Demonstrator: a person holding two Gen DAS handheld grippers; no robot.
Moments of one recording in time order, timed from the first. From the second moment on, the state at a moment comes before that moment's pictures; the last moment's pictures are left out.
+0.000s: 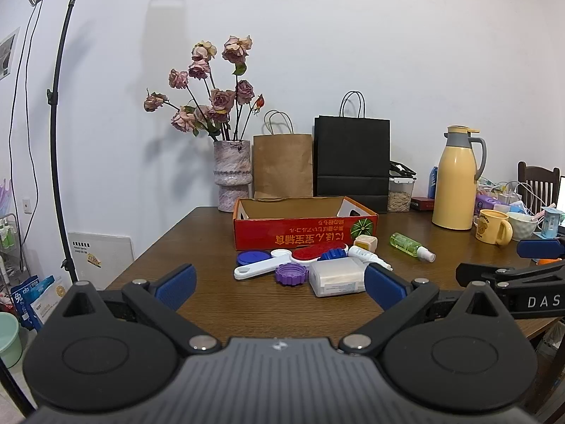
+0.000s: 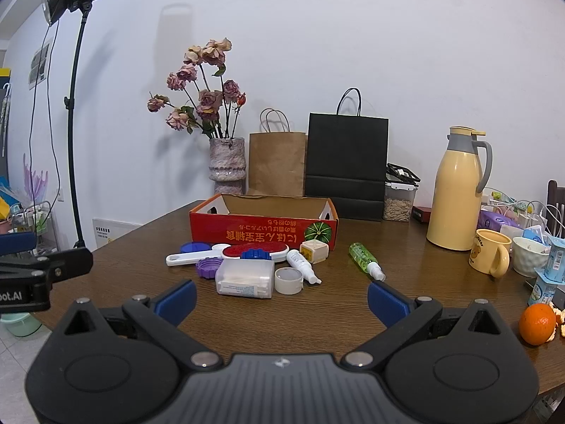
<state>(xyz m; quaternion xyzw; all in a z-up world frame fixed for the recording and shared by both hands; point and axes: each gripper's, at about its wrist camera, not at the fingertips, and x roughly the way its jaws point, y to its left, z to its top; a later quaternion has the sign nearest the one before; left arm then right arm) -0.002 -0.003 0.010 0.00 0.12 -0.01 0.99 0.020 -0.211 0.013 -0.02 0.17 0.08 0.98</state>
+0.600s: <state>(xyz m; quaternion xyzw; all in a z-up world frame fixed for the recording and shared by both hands) 0.027 0.003 0.002 -0.01 0.14 -0.01 0.99 0.042 -0.220 0.011 -0.01 0.17 0.09 0.98</state>
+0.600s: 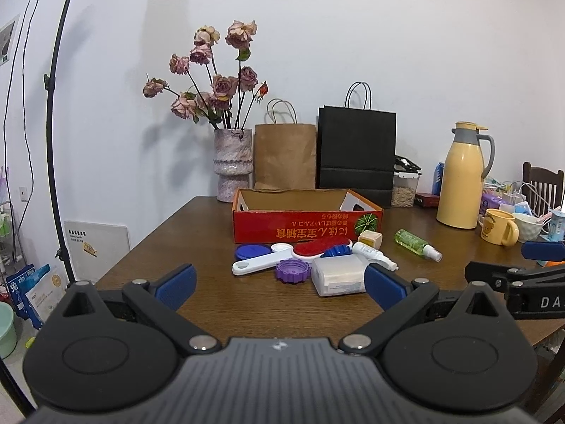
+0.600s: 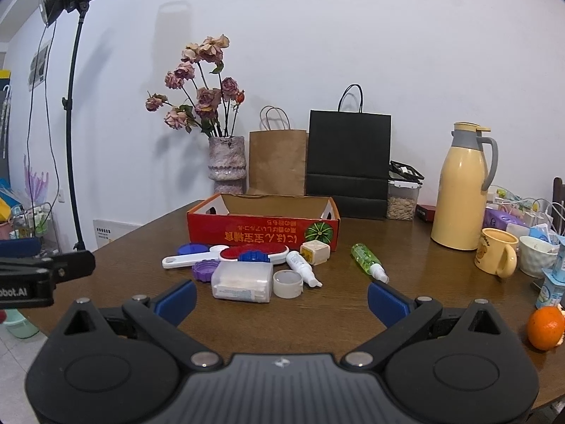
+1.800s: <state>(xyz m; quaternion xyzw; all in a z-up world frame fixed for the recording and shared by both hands) 0.163 0.044 -0.025 -0.01 0.21 0.00 0.98 0.176 -0.158 -0.021 -0.04 0.24 0.11 0.96</state>
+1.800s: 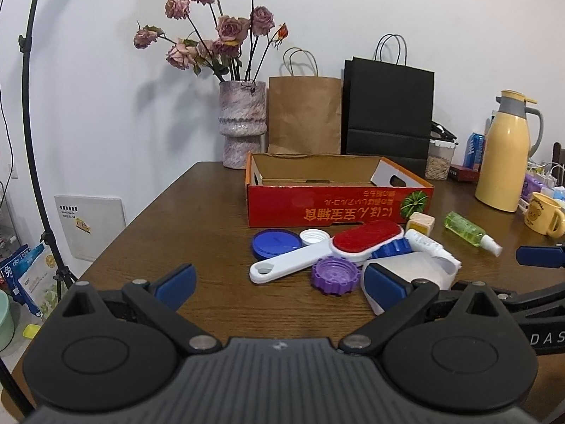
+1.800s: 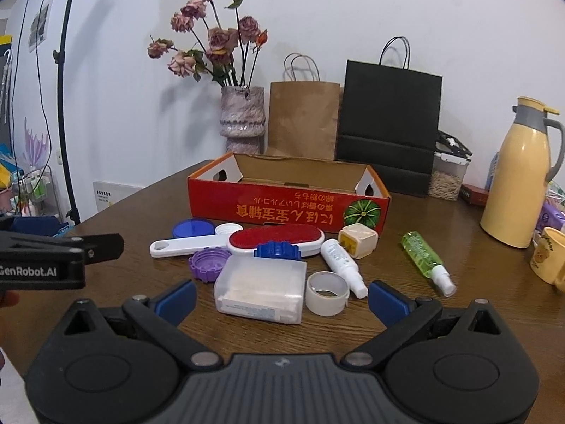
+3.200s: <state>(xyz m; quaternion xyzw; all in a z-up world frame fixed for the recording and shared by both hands) 0.240 0.073 -0.048 -0.01 0.26 0.01 0.97 0.271 -0.123 -0.057 -0.04 0.29 0.14 0.95</state>
